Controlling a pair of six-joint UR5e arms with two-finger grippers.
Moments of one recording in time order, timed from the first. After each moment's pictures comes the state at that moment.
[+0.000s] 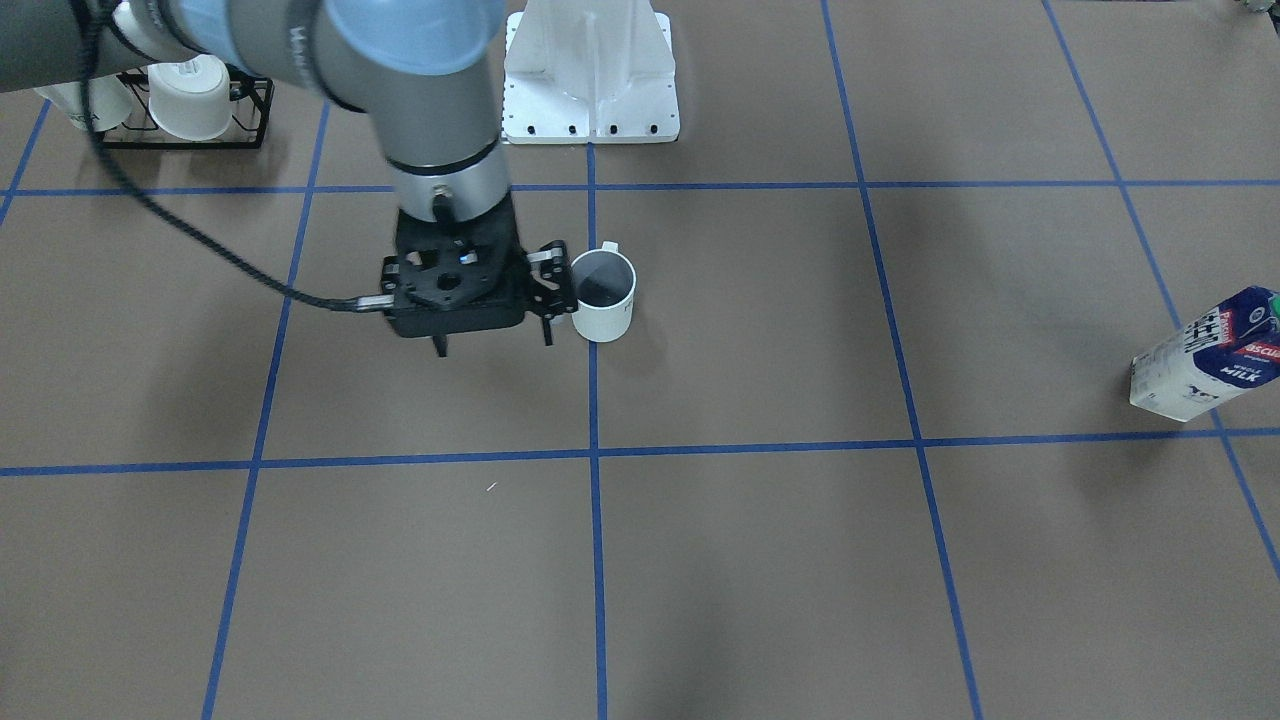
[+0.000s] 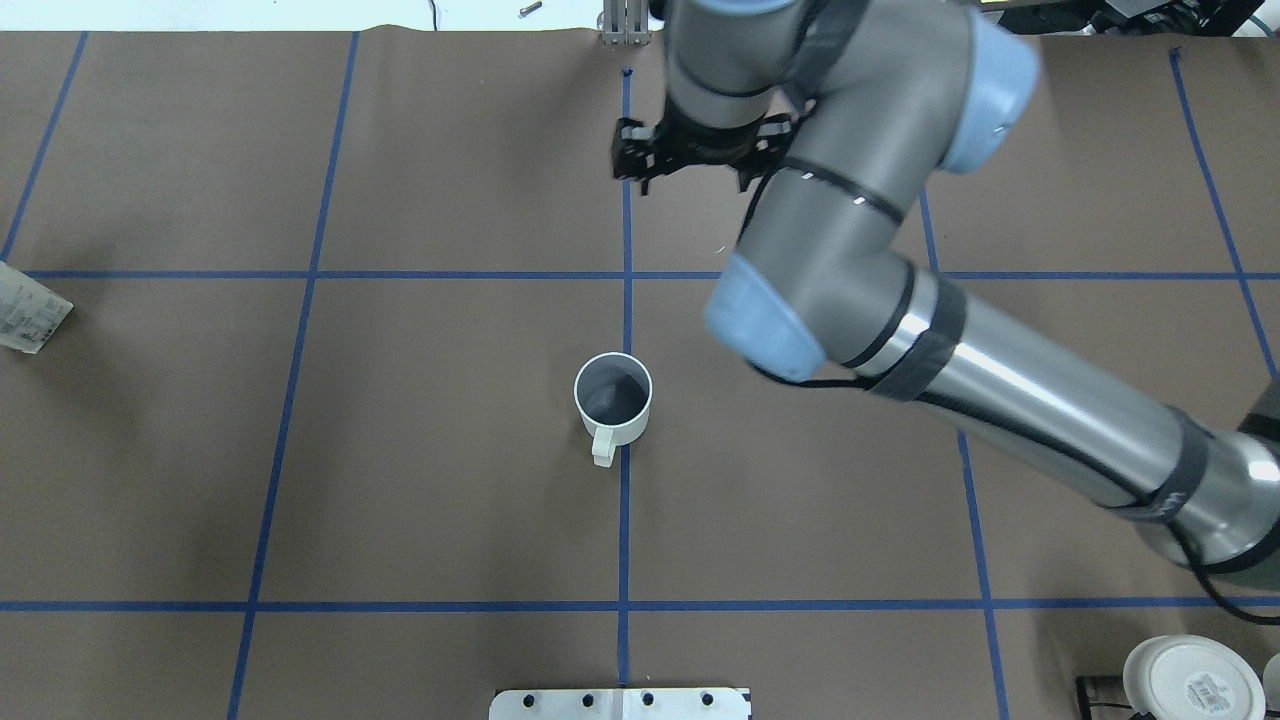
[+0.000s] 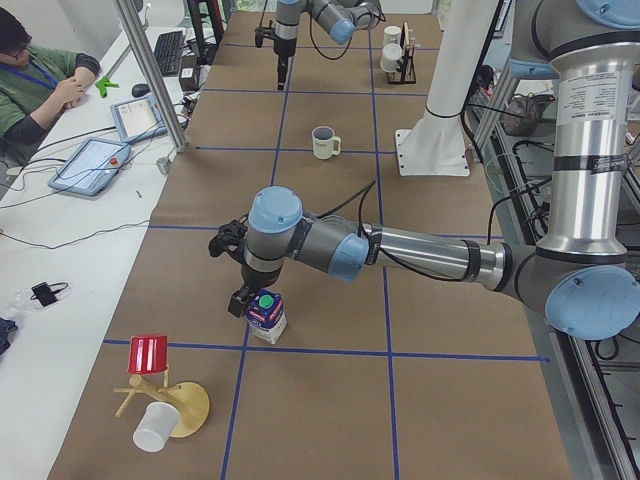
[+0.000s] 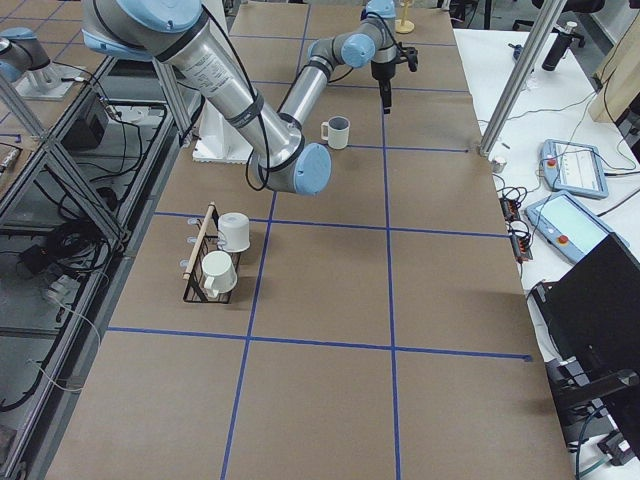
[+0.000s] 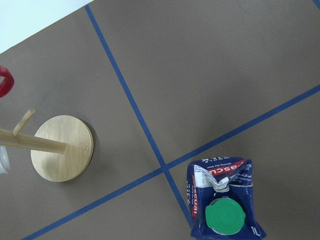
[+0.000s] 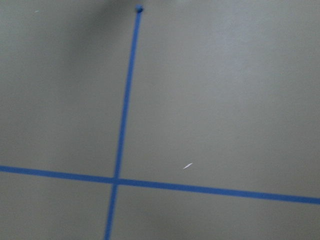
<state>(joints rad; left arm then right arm) -1.56 -1.54 -1.75 -1.83 -2.29 0.21 0.85 -0.75 1.69 -1.78 1.99 0.85</state>
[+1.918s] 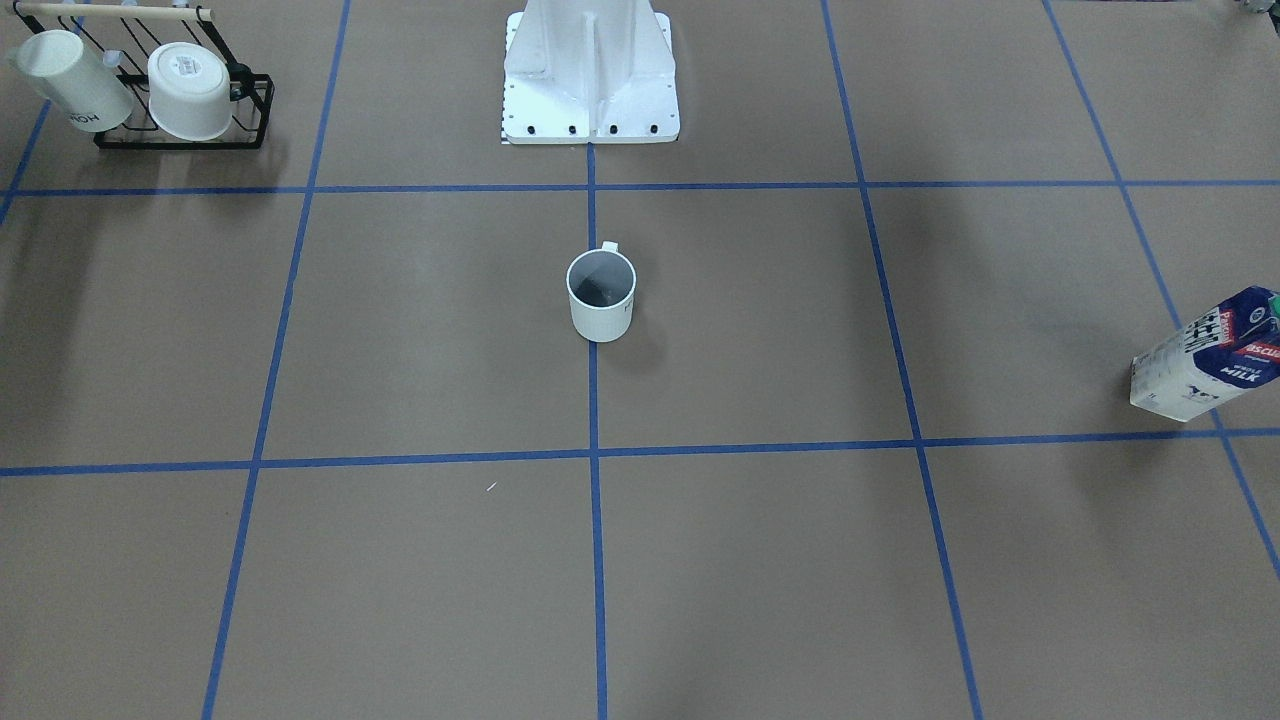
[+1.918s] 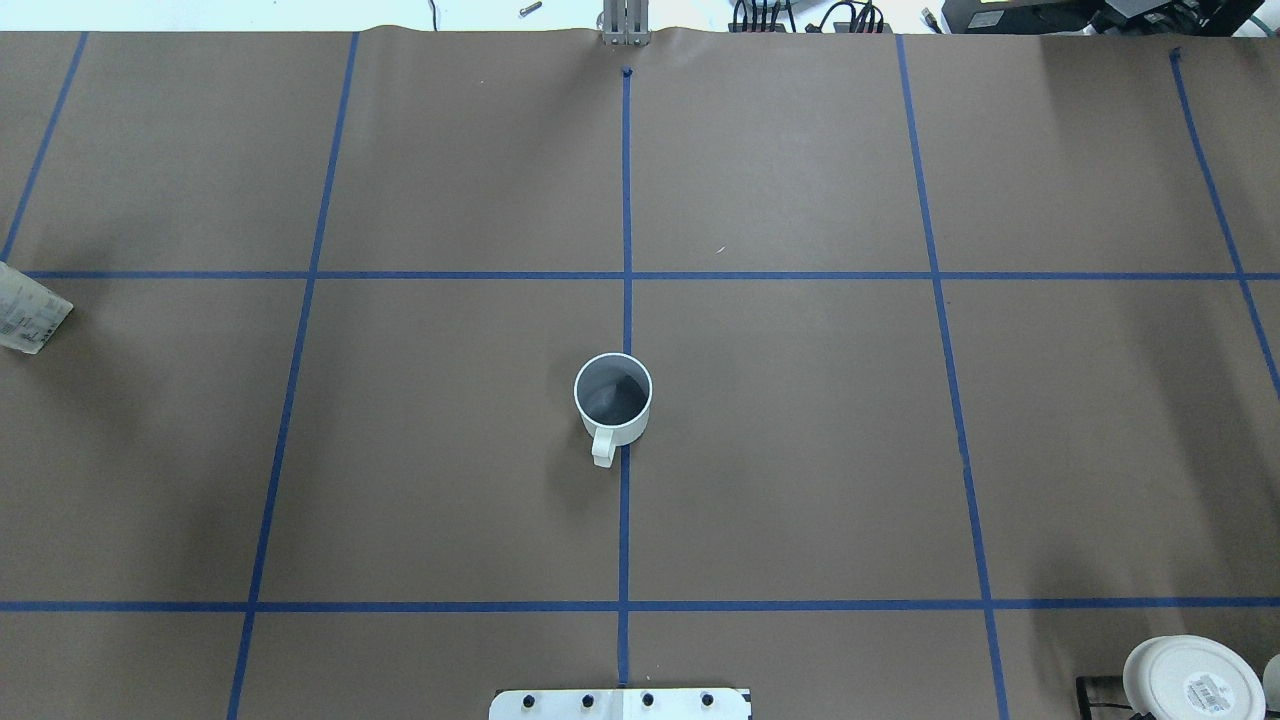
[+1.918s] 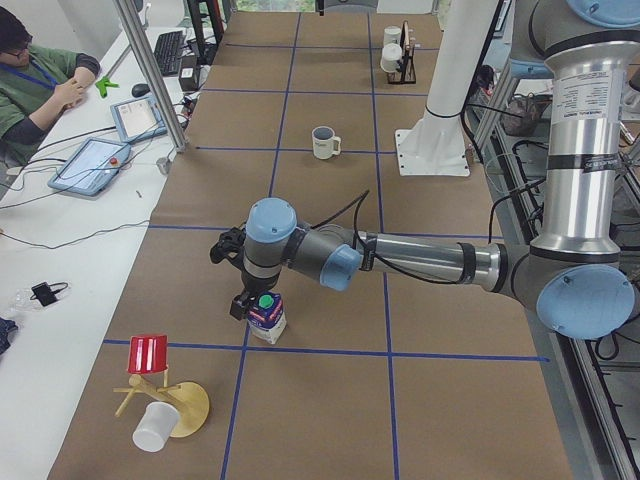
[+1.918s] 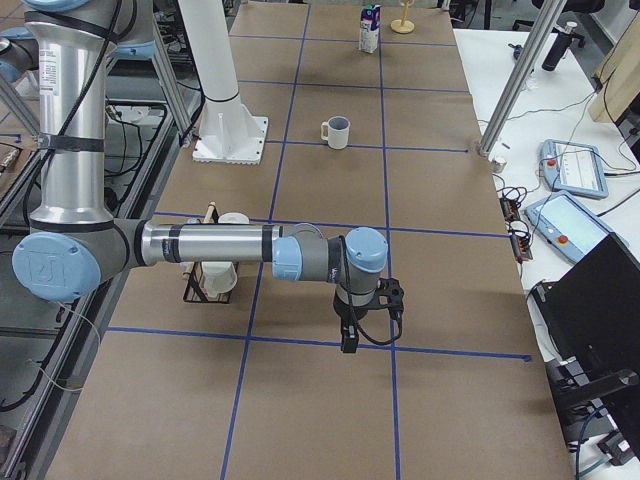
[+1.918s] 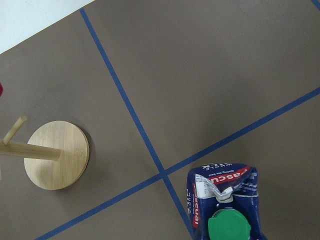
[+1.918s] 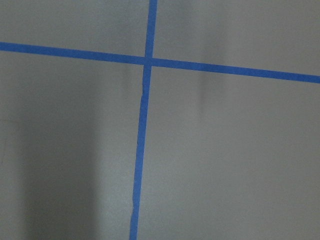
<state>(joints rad) -1.47 -1.55 -1.68 -1.93 -2.30 0.13 1.49 -1.65 1.67 -1.60 2.24 -0.02</state>
